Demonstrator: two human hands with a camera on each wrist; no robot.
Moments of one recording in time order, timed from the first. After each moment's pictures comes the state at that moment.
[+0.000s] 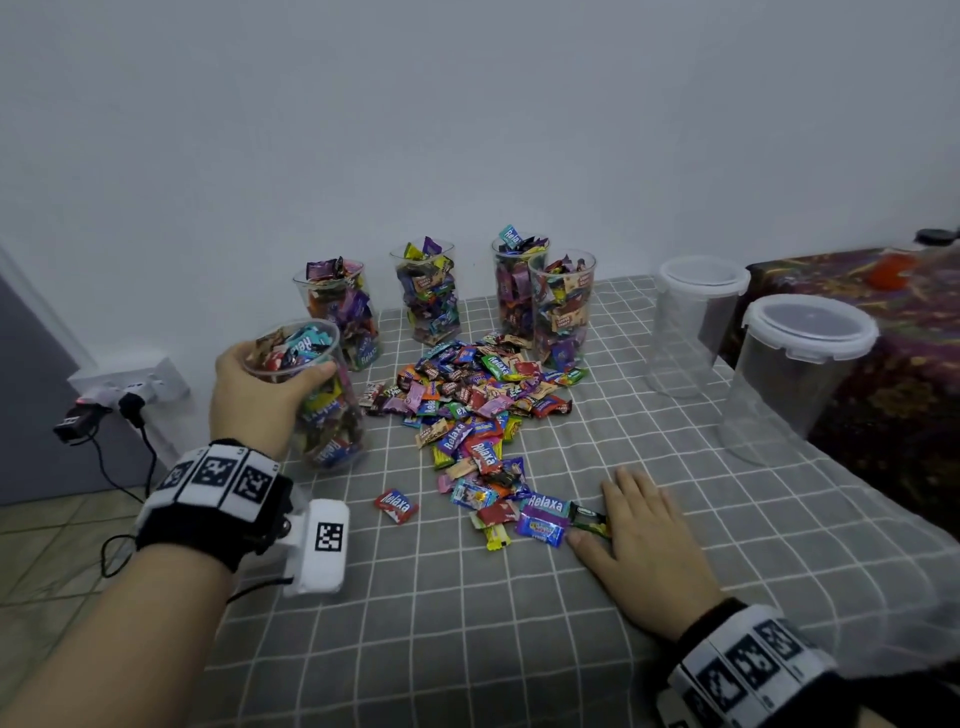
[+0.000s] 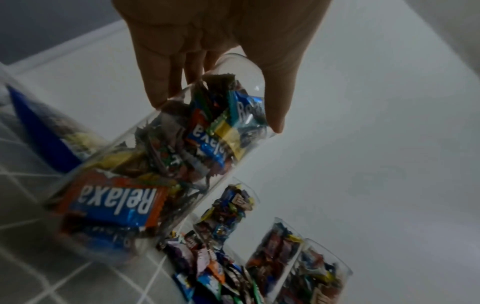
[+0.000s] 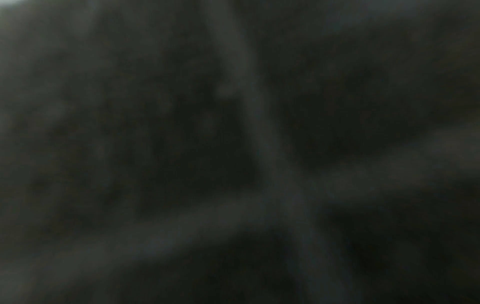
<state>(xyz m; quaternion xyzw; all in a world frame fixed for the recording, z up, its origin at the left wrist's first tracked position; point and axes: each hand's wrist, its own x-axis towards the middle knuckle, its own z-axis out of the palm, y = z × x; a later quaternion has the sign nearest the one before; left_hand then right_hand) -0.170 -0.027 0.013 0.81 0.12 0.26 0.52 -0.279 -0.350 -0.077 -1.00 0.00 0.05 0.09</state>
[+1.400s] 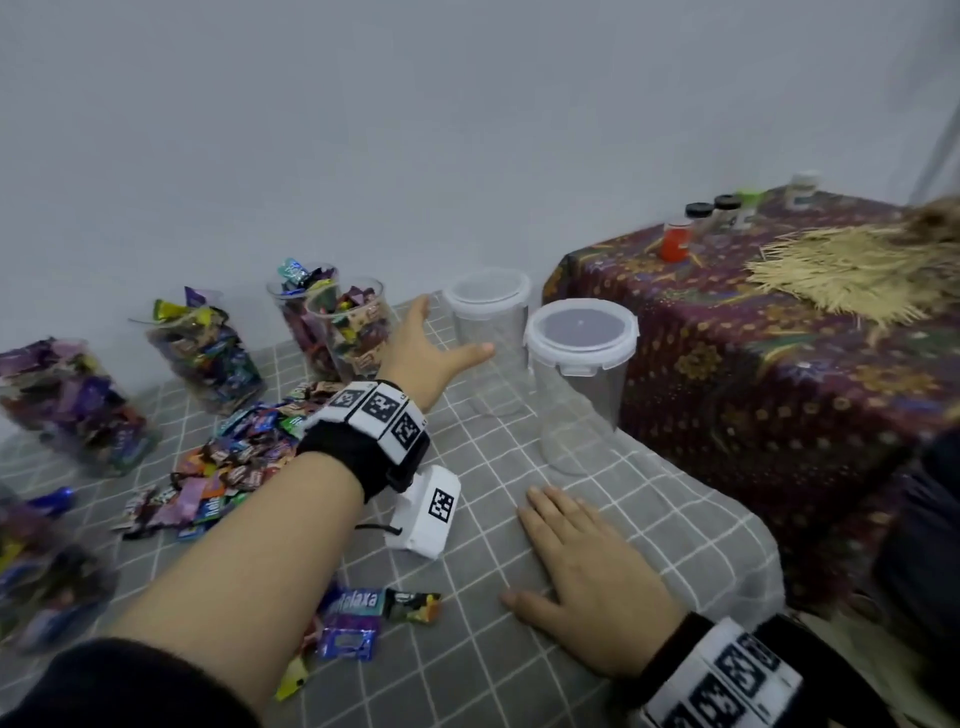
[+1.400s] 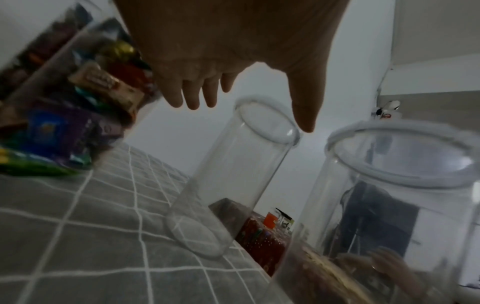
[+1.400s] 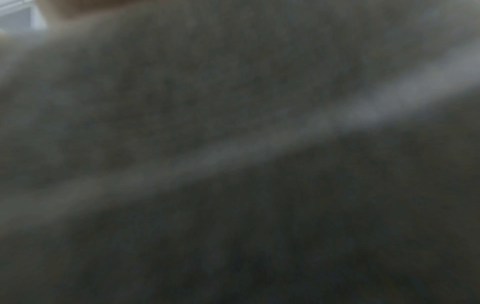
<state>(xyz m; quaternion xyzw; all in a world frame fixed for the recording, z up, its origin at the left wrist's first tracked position) -0.092 -0.347 0.016 0.85 -0.18 -0.01 0.49 -0.289 -0.451 -0.063 -0.99 -0.03 0.08 0.13</state>
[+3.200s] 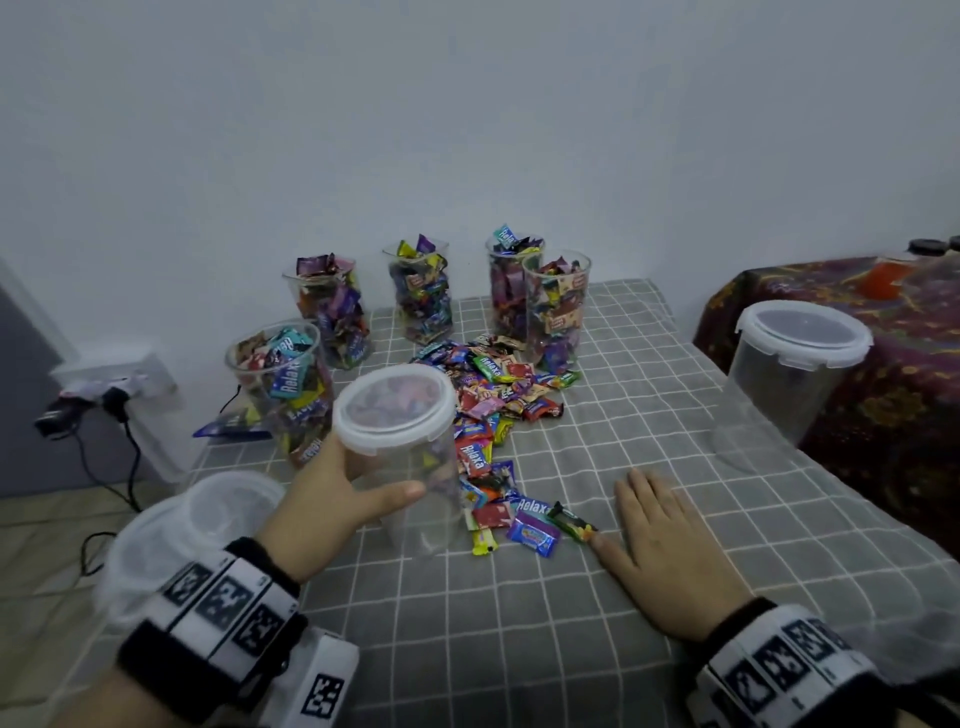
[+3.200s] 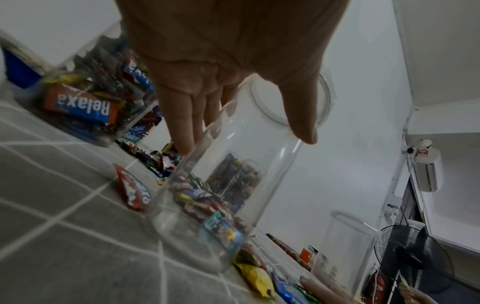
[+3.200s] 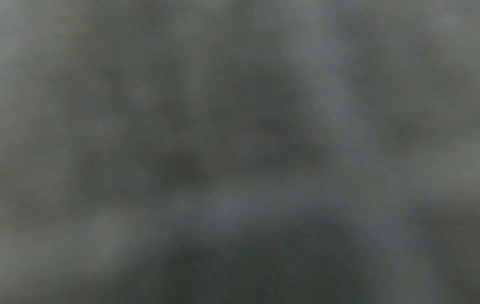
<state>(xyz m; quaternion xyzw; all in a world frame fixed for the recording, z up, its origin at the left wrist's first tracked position) -0.240 -0.079 -0.019 0.81 -0.12 0.01 0.57 -0.278 -0.377 -0.065 -0.99 -0.01 0.12 0.03</state>
